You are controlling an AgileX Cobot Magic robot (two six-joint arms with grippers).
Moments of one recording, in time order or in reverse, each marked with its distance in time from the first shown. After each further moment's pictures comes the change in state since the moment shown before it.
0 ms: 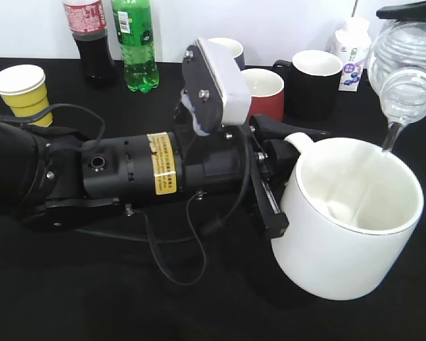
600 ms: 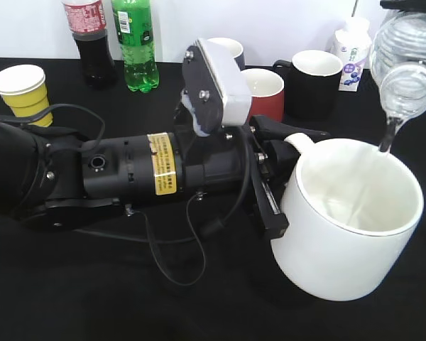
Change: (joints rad) left arm 0.000 0.000 0.000 0.002 0.001 0.000; right arm 0.000 0.000 0.000 0.049 0.000 -0.078
